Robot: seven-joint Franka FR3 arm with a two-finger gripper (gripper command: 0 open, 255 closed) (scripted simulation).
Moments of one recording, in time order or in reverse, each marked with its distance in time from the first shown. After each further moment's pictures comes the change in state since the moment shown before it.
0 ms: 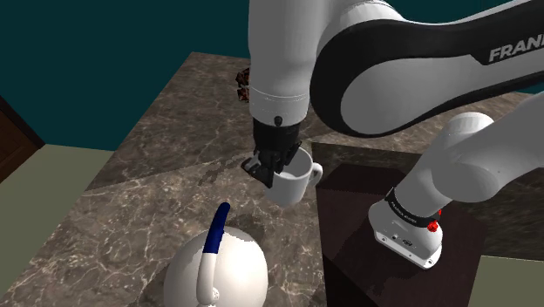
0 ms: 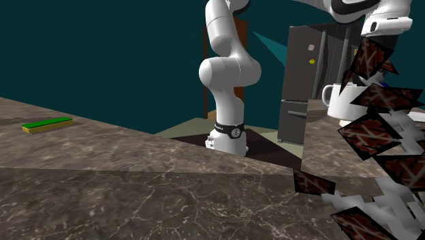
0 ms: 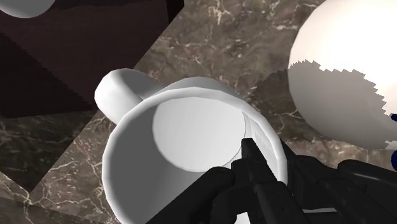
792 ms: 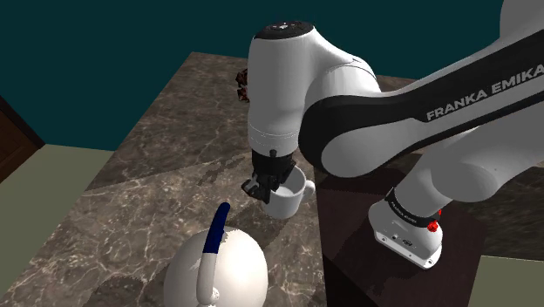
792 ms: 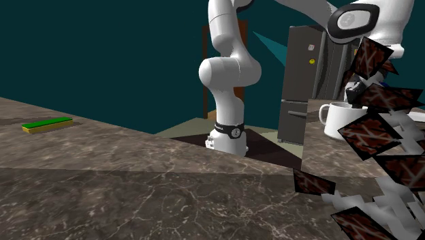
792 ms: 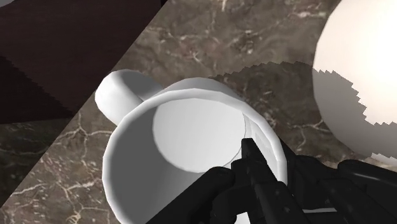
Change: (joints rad) arm -0.016 0.095 0.065 -0.096 -0.004 0.188 0.014
